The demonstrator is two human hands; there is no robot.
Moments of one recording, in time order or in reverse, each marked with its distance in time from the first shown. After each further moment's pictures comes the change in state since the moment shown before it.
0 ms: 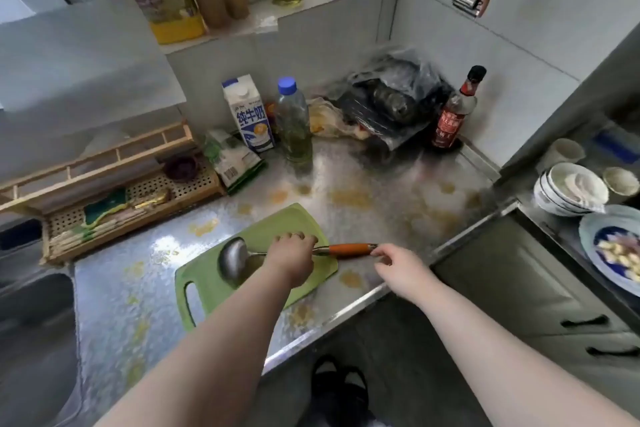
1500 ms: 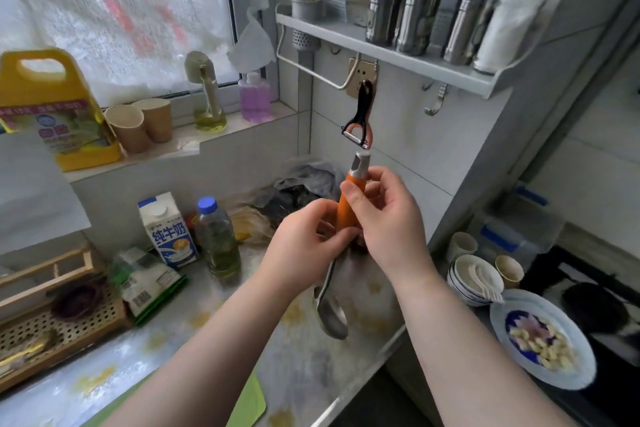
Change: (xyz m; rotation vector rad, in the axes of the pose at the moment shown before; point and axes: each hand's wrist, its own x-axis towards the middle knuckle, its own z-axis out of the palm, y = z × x) left_hand -0.004 0.145 -0.246 -0.845 0.653 0.515; right_hand -0.035 -0.121 -0.227 0.625 0.777 -0.644
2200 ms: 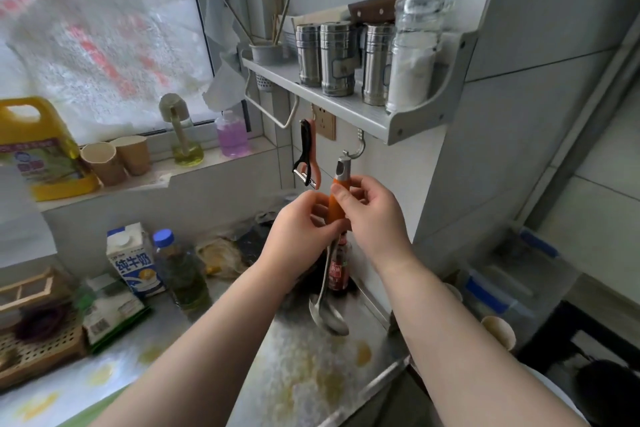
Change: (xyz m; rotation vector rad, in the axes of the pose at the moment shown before) left_hand 0.109 0.063 0.111 0.022 0.210 -0.138; right_hand 0.116 0.058 -0.109 0.107 -0.148 0.055
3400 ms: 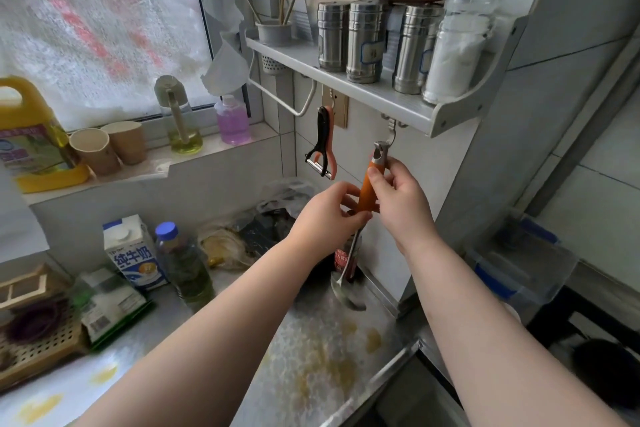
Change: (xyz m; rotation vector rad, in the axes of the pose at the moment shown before) left_hand 0.030 -0.013 -0.006 0.101 -0.246 0.025; right_hand 0.023 0.008 0.012 -0.092 0.064 0.093
